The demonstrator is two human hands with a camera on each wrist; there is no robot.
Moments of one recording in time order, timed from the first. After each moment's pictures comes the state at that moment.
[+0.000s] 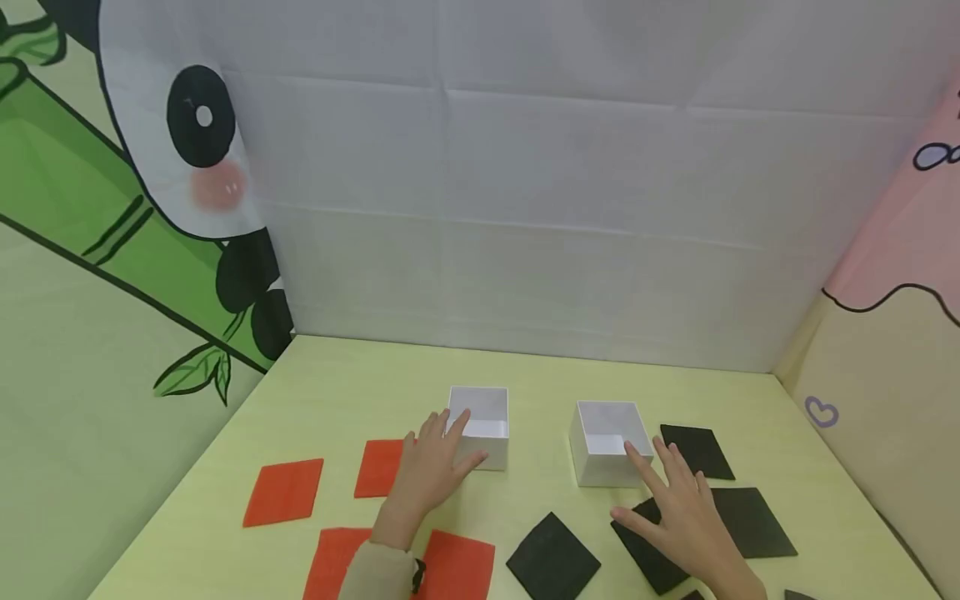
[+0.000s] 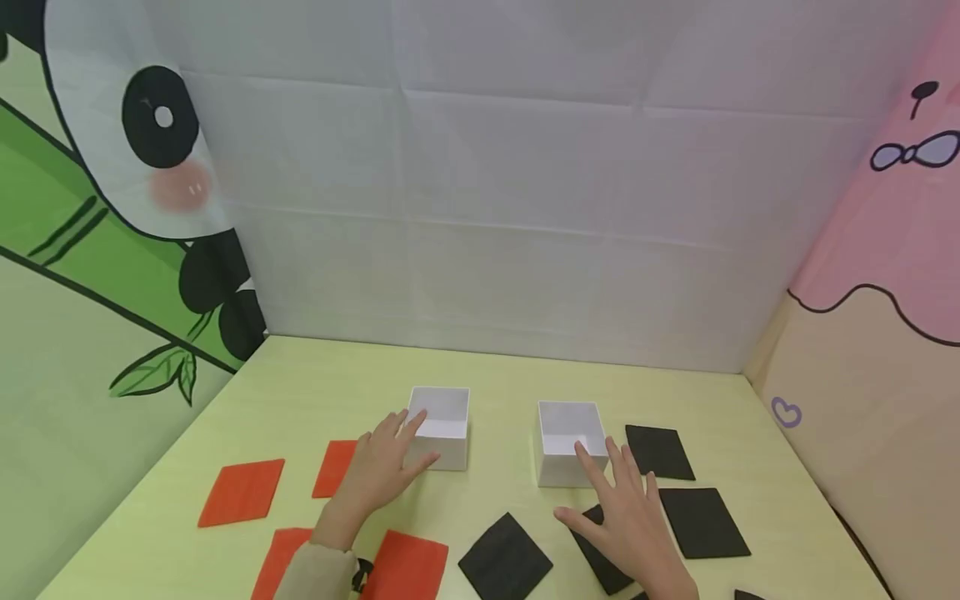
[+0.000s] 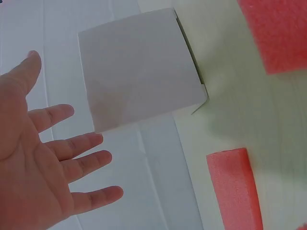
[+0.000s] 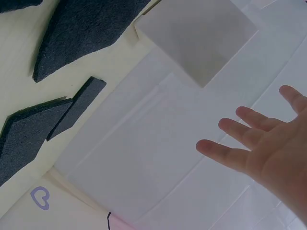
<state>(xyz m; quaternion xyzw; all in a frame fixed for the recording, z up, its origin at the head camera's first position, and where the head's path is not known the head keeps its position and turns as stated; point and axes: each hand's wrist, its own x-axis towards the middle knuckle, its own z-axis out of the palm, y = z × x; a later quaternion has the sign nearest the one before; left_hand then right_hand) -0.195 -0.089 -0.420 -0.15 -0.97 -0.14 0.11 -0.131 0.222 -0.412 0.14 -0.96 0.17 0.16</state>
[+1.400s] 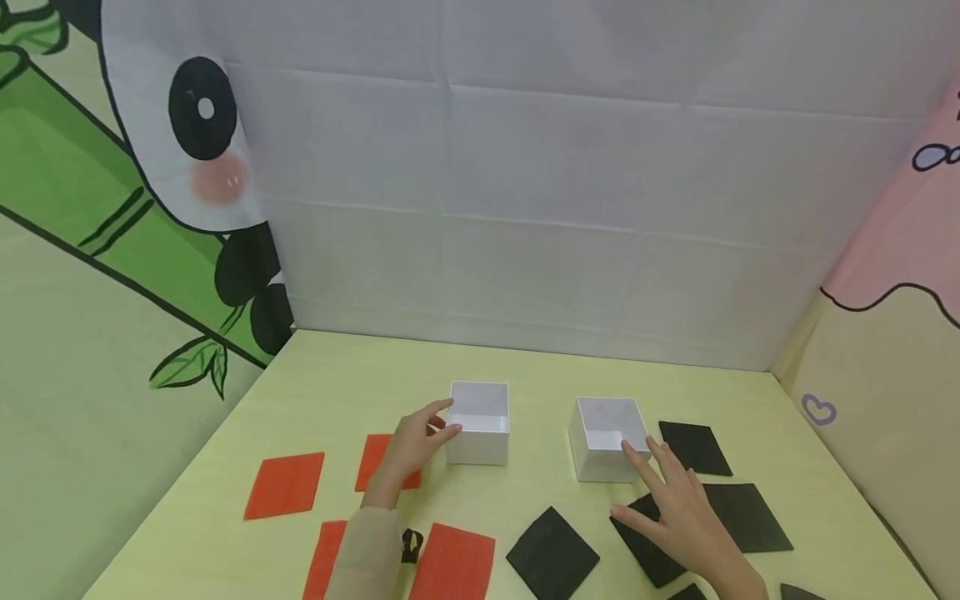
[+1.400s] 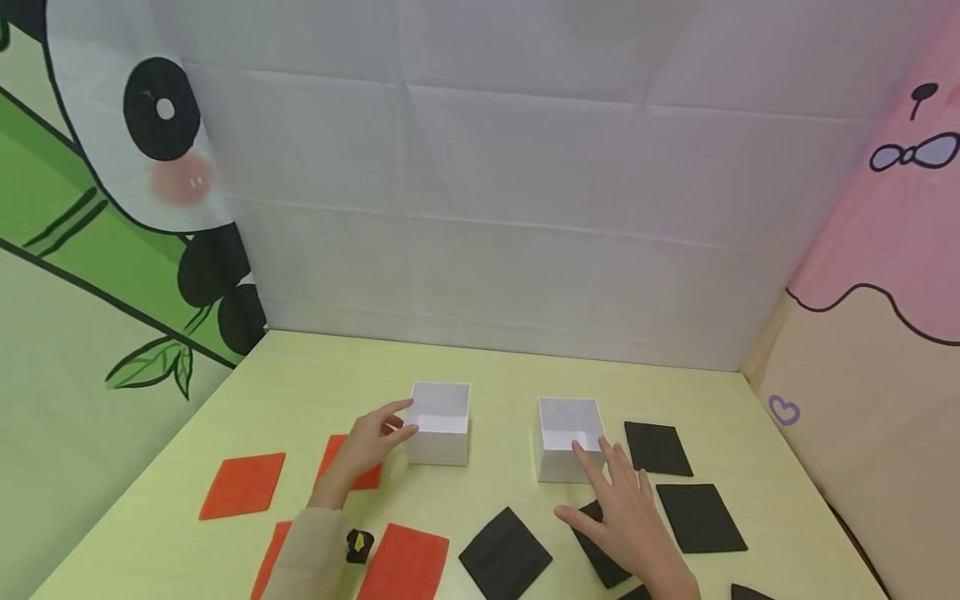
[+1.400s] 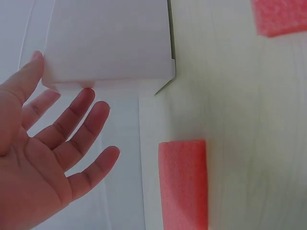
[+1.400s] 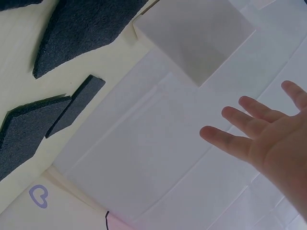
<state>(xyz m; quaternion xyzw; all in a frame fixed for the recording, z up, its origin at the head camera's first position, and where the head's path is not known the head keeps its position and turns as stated) -0.241 -0.113 -0.441 -0.10 -0.89 -0.43 0.05 -0.142 0.231 -0.404 0.18 -0.96 0.18 0.14</state>
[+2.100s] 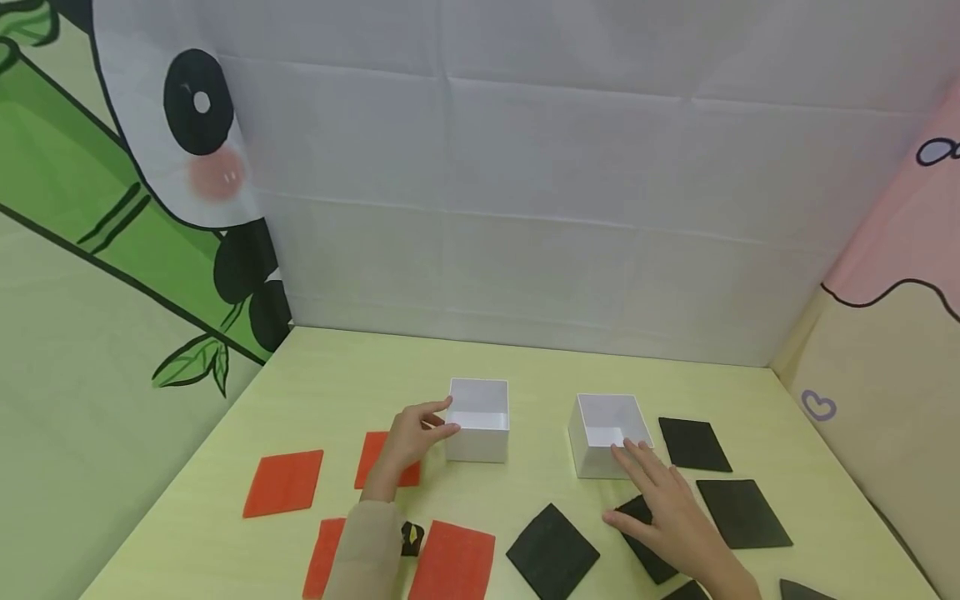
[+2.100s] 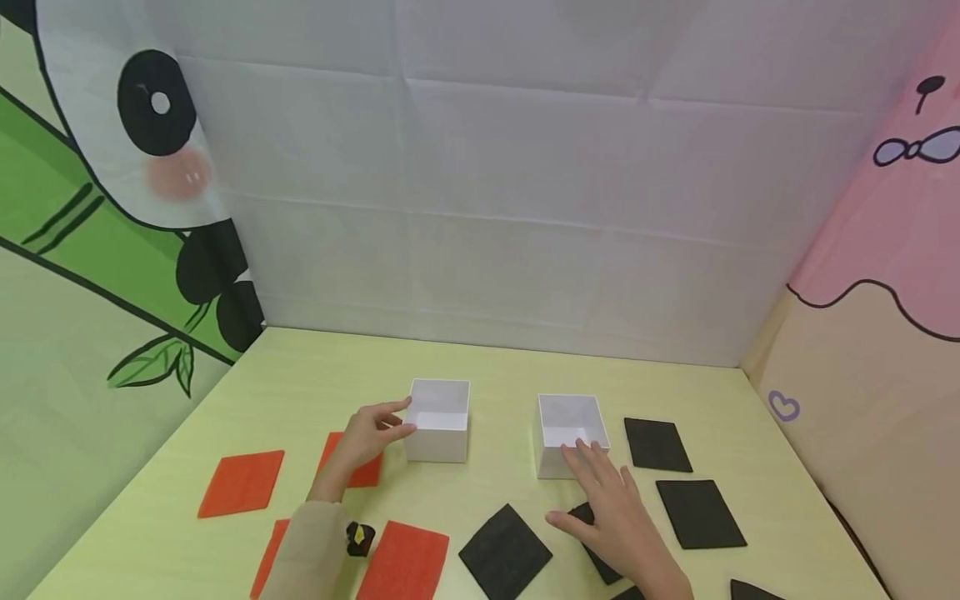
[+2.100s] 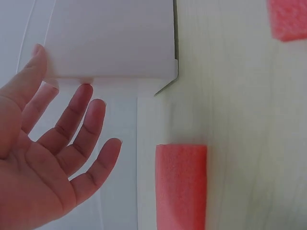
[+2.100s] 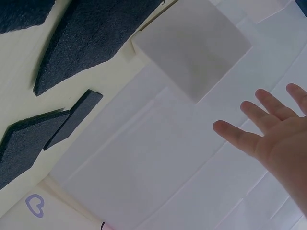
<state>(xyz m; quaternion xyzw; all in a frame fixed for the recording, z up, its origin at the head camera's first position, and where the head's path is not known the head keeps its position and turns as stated) -0.238 -0.128 -0.444 -0.07 -0.87 -0.49 0.01 -0.122 0.208 -0.419 0.23 -0.93 0.20 0.18</state>
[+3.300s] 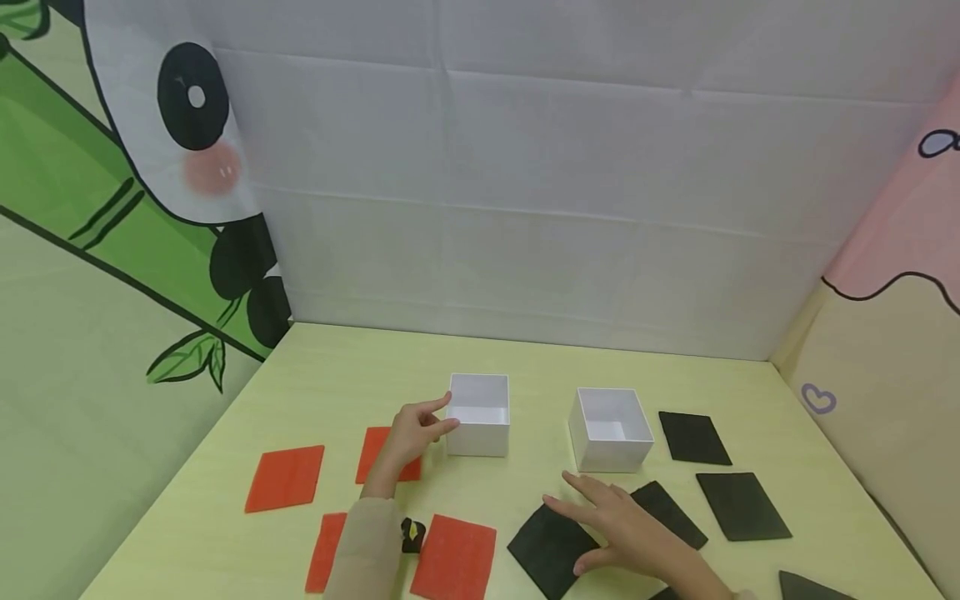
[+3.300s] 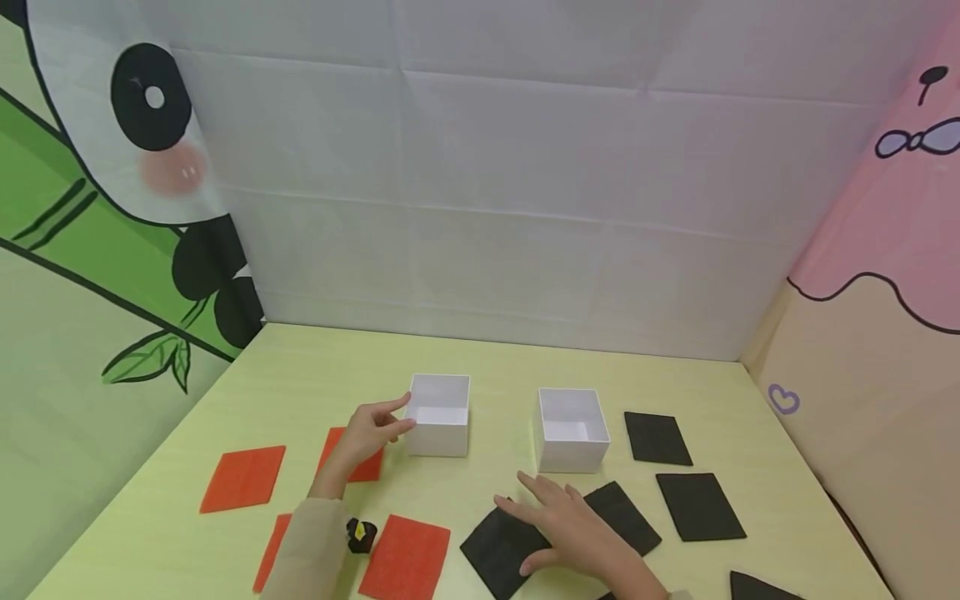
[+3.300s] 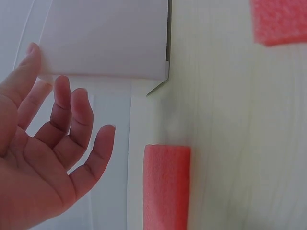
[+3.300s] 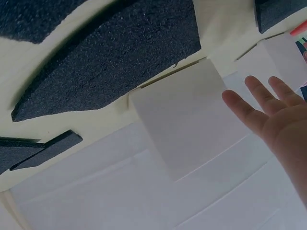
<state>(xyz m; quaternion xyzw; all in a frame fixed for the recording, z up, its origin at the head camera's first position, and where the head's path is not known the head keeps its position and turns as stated) -0.240 -0.128 -0.448 -0.07 -0.84 -0.54 -0.01 -0.134 0.187 -0.443 0.39 -0.90 0.18 -0.04</state>
